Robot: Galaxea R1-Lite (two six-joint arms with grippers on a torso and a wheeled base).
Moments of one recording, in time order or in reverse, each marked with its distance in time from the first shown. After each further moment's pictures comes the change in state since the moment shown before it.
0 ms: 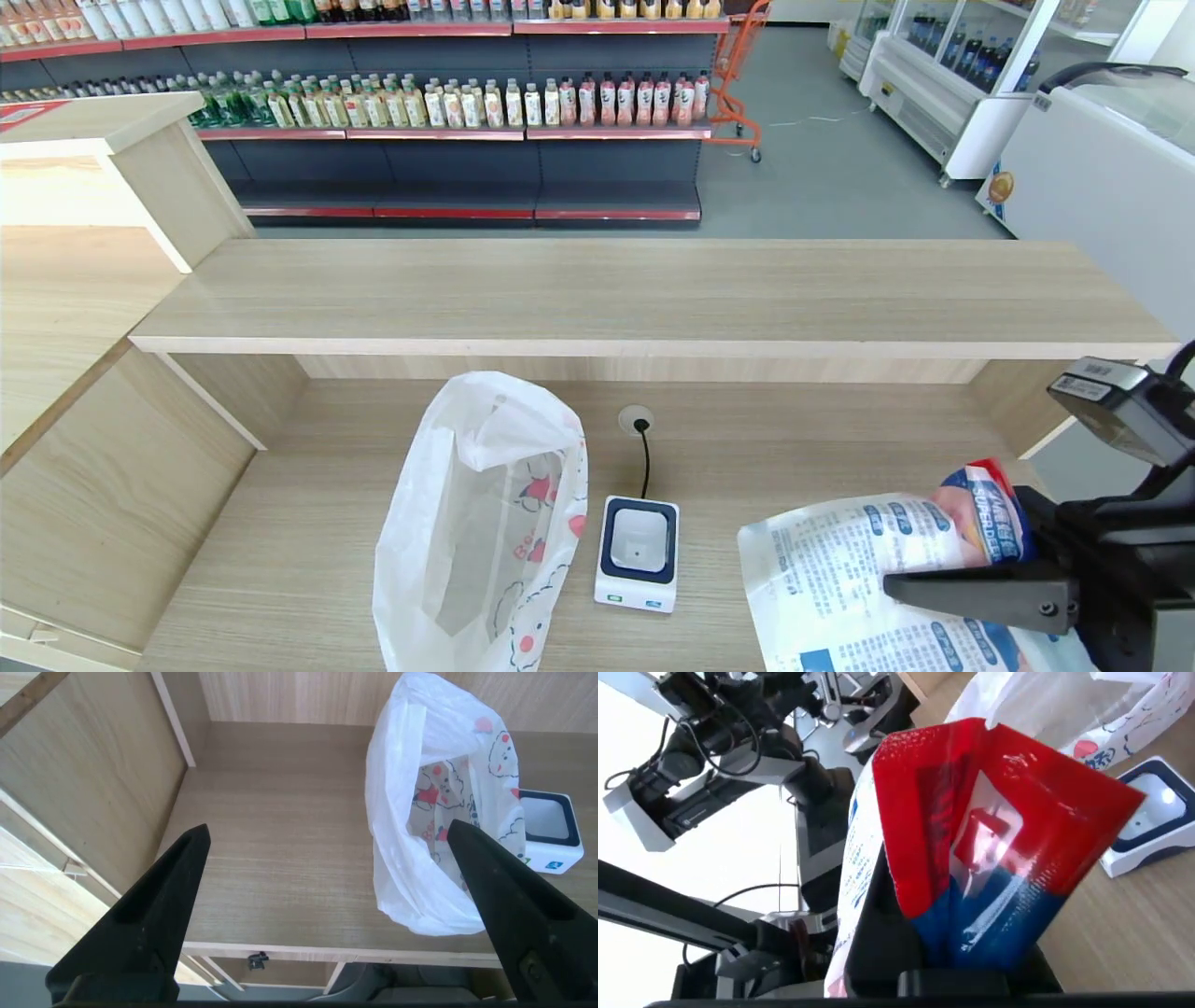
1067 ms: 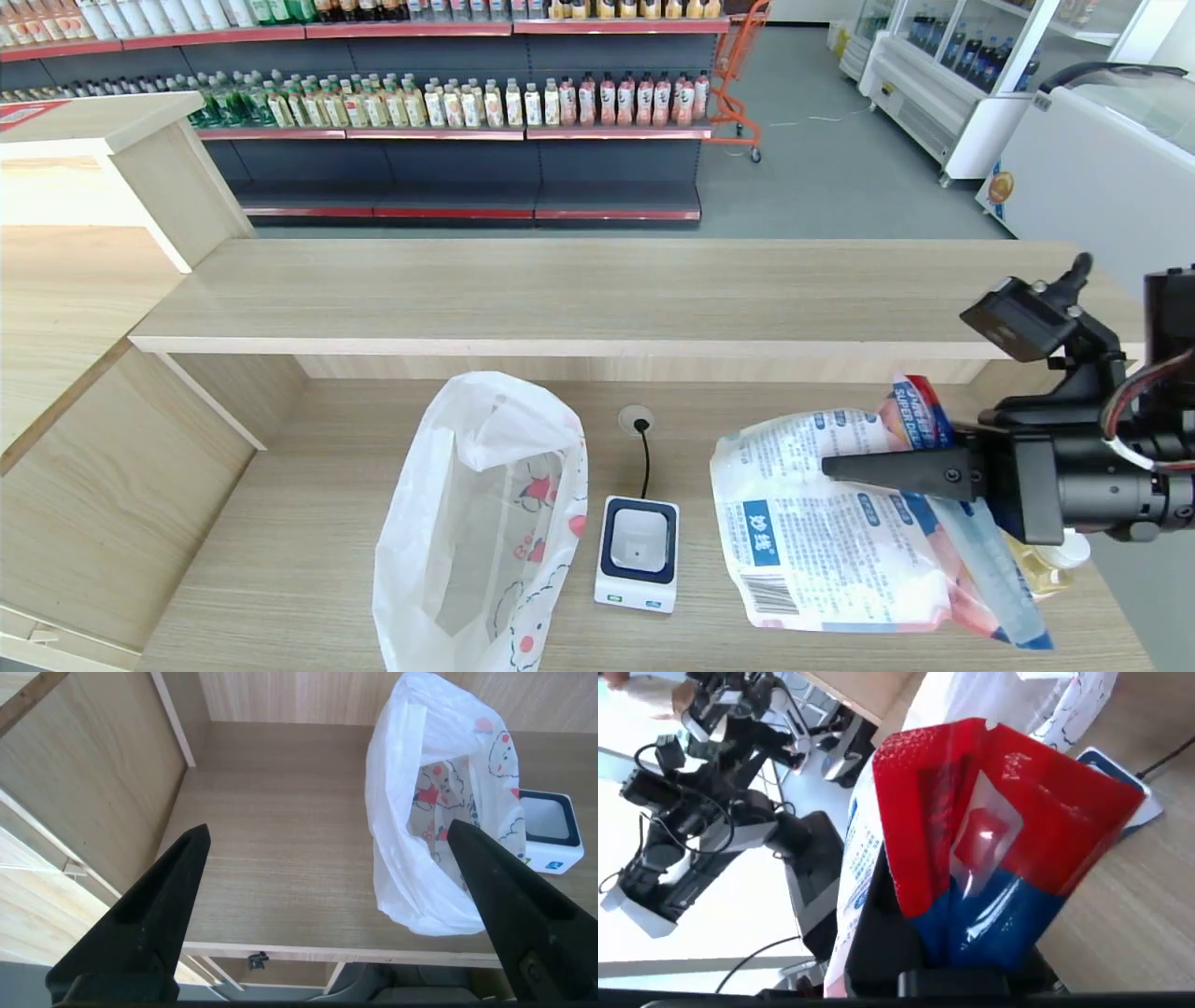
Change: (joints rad) left arm 0.000 0.000 0.000 0.000 0.000 0.000; right arm -0.006 0.126 -0.217 0.104 -0.155 0.199
